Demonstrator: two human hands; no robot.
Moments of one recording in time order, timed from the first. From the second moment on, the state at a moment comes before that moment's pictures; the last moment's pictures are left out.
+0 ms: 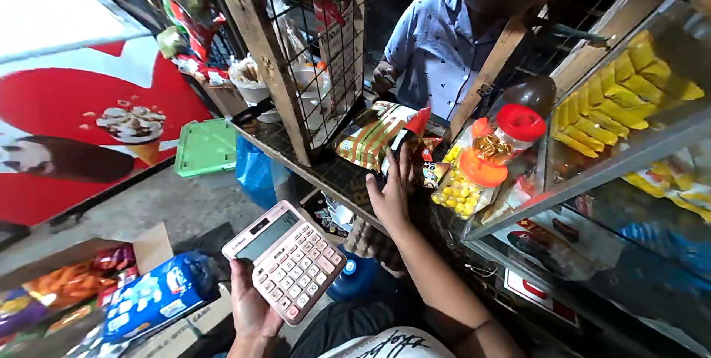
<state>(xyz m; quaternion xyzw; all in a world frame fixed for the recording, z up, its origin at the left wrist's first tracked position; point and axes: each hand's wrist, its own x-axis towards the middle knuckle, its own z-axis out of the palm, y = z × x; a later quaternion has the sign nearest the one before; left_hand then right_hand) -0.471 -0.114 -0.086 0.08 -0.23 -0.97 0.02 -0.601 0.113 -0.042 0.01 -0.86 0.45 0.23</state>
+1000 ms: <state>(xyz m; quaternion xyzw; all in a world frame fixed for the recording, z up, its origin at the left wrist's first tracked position) -0.459 -0.118 -0.091 0.01 -0.13 -0.99 0.00 -0.559 0.150 -0.087 0.03 -0.78 0.55 0.29</state>
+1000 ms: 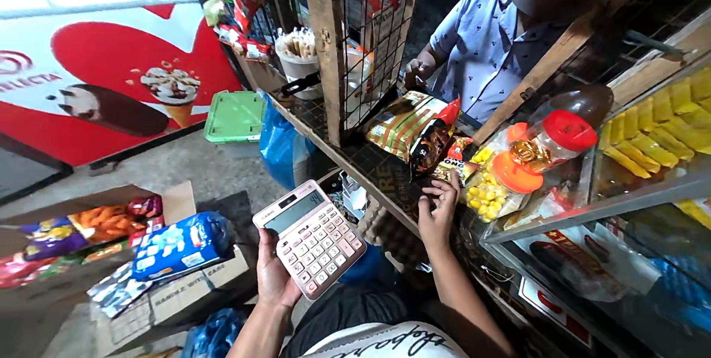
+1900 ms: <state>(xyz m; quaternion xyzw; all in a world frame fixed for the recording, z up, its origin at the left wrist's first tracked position) -0.453 -0.132 -0.098 0.03 -0.13 -0.99 -0.06 -0.487 0.064 -0.091 0.41 -0.83 0.31 0.20</state>
